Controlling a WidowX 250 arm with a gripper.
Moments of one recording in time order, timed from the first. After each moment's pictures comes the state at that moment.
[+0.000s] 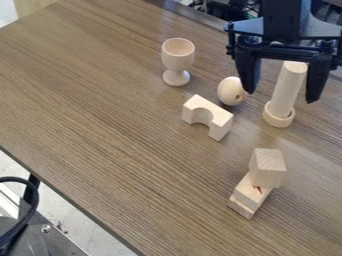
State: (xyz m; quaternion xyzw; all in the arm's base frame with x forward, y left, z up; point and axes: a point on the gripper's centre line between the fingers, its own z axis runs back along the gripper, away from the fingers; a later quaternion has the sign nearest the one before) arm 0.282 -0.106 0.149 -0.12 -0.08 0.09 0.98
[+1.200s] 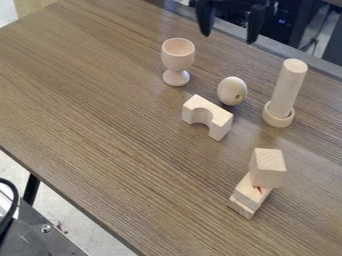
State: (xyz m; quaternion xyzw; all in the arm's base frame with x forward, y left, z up) arm 0.368 0.001 0.124 -0.04 -0.11 0.13 0.98
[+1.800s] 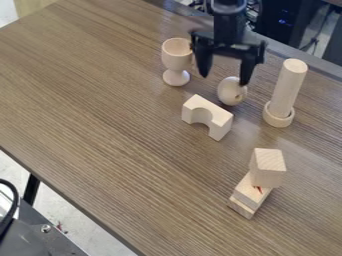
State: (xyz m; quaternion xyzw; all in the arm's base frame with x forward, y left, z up) arm 0.378 -0.009 0.052 -0.05 -0.08 0.10 0.99
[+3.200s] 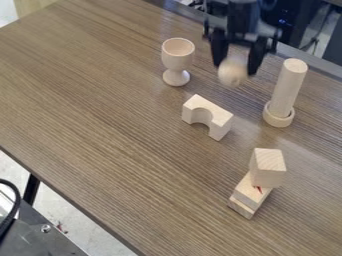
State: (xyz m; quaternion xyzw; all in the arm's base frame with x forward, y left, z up) arm 0.394 -0.016 0.095 -0.04 -0.10 0.08 0.99
